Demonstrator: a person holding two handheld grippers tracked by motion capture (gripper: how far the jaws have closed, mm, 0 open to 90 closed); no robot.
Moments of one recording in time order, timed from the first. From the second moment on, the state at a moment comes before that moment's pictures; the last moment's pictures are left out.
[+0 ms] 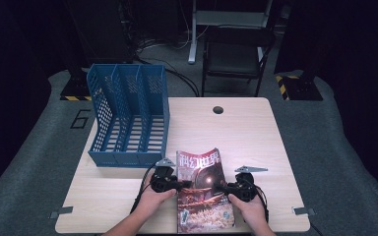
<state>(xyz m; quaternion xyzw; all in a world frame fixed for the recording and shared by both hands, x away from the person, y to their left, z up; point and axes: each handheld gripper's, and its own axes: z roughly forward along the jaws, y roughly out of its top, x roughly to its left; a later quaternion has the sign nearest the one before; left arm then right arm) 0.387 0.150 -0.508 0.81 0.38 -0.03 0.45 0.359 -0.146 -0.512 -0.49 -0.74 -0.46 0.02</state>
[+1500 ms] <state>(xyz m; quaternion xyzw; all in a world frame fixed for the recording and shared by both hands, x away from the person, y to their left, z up) 0.375 0.176 -0.448 0.79 0.35 0.01 0.50 0.349 -0.136 -0.471 -0.42 -0.76 -0.50 -0.01</state>
